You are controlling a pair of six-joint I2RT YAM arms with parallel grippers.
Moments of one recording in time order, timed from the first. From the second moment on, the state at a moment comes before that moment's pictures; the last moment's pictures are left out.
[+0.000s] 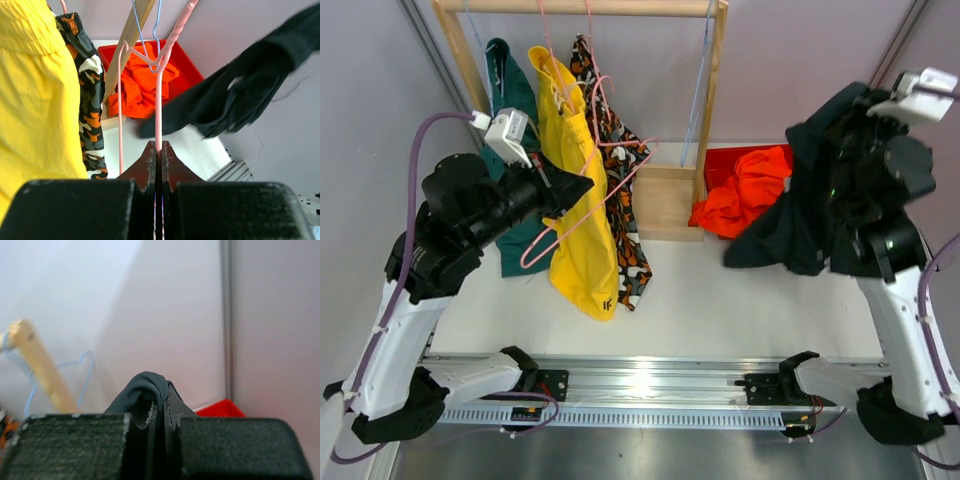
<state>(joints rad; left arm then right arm) -0.62 1.05 1.70 -0.78 0.05 -0.52 0.45 1.07 1.61 -0.16 0.71 -0.05</state>
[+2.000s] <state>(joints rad) -0.53 1.97 2.35 -0.43 0.06 -0.51 0.45 0.85 0.66 -0.08 0.21 0.55</state>
